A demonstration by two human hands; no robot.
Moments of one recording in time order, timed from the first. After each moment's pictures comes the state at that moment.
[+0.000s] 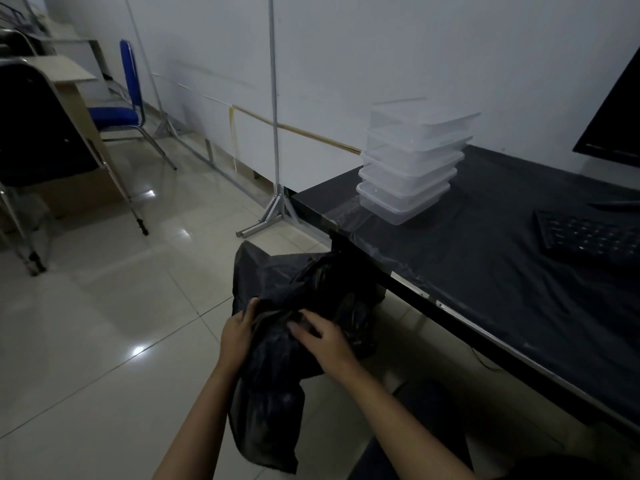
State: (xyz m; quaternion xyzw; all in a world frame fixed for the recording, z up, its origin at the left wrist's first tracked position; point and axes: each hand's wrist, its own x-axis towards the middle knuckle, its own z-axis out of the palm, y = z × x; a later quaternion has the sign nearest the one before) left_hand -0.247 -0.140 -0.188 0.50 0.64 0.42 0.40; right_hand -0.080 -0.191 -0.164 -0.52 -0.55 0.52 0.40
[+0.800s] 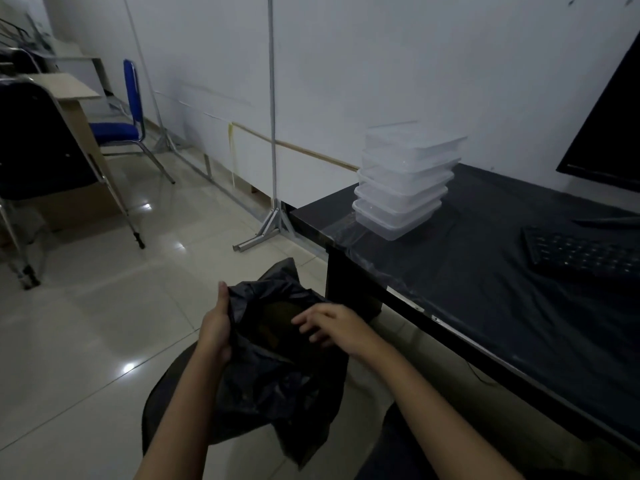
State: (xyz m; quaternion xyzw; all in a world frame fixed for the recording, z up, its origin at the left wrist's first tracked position) left_hand -0.262 -0.114 -0.146 0.28 0.58 0.51 0.58; right_hand -0.047 -0.178 -0.094 -0.56 -0.60 0.50 0.27
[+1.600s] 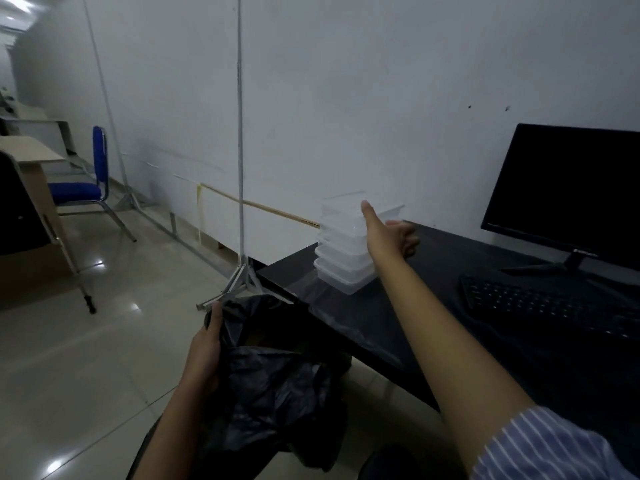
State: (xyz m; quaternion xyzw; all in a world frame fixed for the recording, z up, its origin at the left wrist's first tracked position) left_hand -0.225 -0.109 -0.079 0.45 0.54 0.53 0.48; right_hand 0.029 -0.109 0.091 -0.72 -0.27 0.20 0.60
